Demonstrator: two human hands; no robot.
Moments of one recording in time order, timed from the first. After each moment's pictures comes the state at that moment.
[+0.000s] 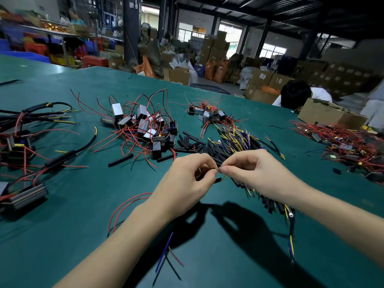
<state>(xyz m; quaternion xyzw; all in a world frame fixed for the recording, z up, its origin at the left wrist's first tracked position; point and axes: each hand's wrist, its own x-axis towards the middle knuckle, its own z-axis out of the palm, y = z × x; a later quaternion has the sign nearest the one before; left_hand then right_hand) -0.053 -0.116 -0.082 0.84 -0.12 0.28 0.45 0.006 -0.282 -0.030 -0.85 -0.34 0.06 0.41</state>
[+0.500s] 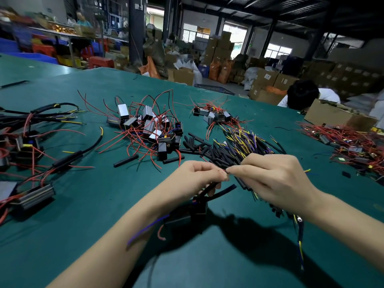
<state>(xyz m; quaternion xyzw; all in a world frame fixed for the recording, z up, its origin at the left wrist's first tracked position) -0.050 -0.110 -0.070 0.70 -0.06 -0.01 0.71 0.015 -0.299 -0.035 -0.73 -0.59 -0.34 0.05</state>
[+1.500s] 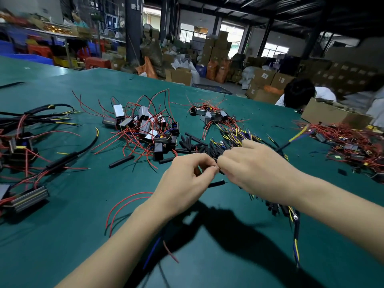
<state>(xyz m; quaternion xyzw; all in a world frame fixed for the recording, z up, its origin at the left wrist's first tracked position) -0.051 -0.115 -0.074 0.83 -0.07 0.23 0.50 0.013 -0.275 -0.016 -0.73 -0.60 -0.30 -0.13</state>
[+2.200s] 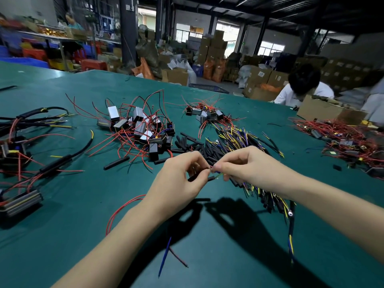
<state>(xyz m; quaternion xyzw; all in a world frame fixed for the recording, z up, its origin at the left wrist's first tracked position) -0.049 -0.112 -0.083 0.84 -0.11 0.29 0.44 0.012 -0.277 -0.022 -0.86 -0.32 0.13 0.39</state>
